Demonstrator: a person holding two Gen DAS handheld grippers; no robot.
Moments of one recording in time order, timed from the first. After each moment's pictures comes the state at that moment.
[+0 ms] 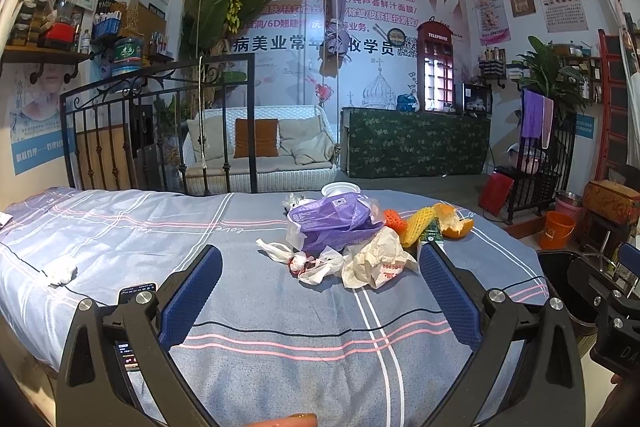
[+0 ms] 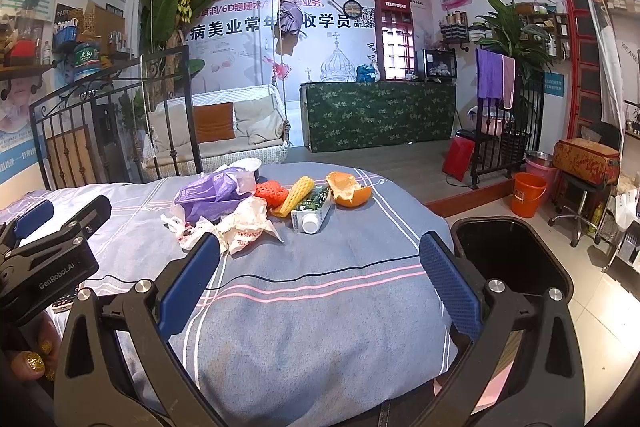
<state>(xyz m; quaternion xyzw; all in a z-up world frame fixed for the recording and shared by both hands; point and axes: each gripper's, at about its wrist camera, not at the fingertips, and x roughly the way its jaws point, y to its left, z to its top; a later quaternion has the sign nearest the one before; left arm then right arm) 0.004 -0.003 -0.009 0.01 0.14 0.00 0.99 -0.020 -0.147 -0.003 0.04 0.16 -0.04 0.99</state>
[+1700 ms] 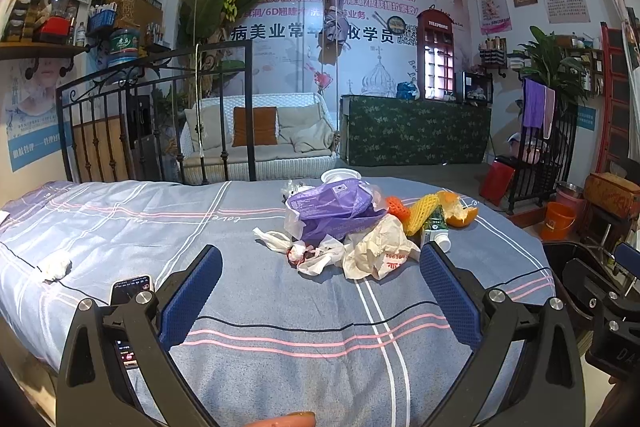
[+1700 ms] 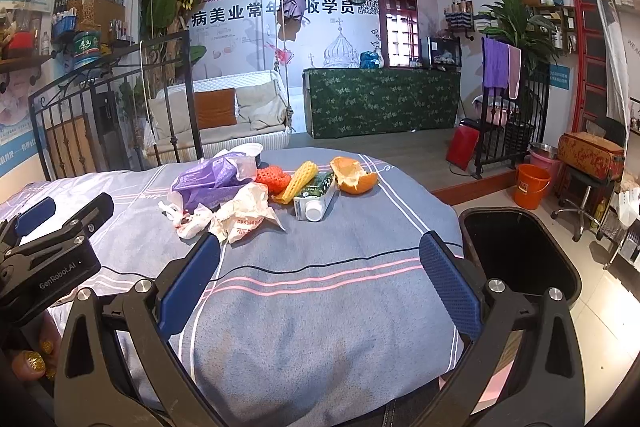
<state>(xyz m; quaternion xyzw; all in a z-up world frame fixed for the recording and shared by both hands) 0.016 -0.001 -0.019 0.00 0.16 0.00 0.99 0.002 -0.141 -0.014 0.04 0.19 -0.04 0.98</state>
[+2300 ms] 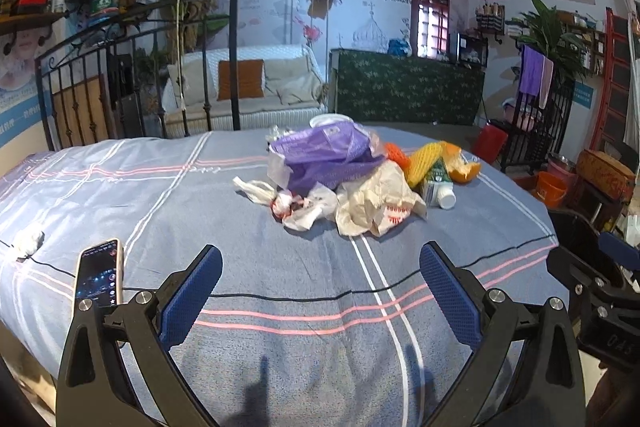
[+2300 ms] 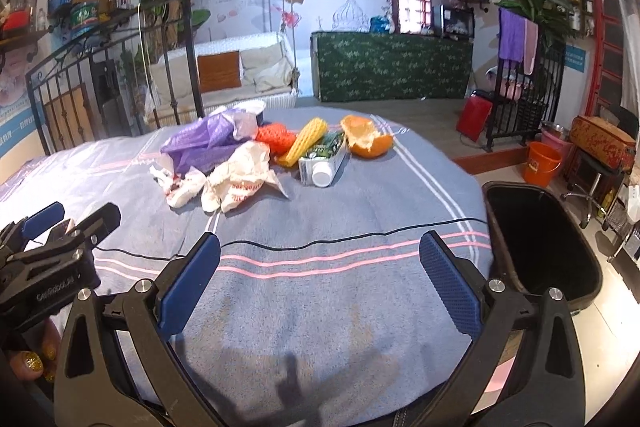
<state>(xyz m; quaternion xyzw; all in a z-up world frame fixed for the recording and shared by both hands) 0.053 0.005 -0.054 0.00 0.25 -0.03 0.97 0.049 -0.138 -0.043 0.03 0.26 -0.02 0.96</state>
